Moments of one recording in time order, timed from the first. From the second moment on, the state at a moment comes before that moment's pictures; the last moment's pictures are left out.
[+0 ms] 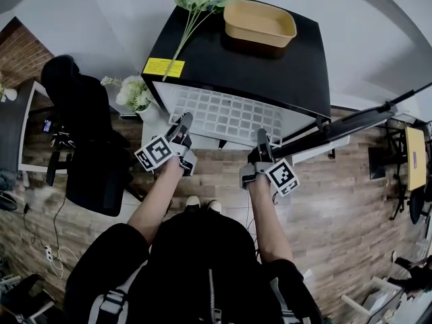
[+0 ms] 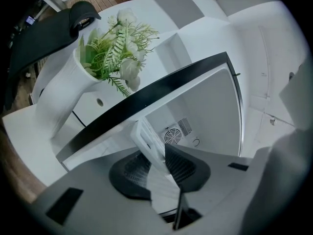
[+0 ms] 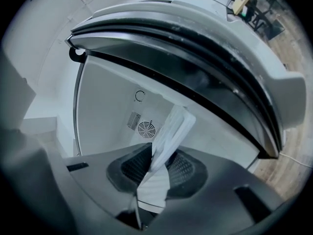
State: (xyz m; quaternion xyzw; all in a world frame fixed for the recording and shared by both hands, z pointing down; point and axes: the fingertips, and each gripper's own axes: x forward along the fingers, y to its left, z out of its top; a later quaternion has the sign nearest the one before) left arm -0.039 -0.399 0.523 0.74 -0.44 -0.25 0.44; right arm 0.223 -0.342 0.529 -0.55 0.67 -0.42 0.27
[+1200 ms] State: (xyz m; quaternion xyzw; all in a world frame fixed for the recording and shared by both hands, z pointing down) left arm -0.027 -0.462 0.526 0.72 -0.45 -0.27 0.46; right arm 0.233 -0.406 0.529 -0.58 0.64 -0.41 0.30
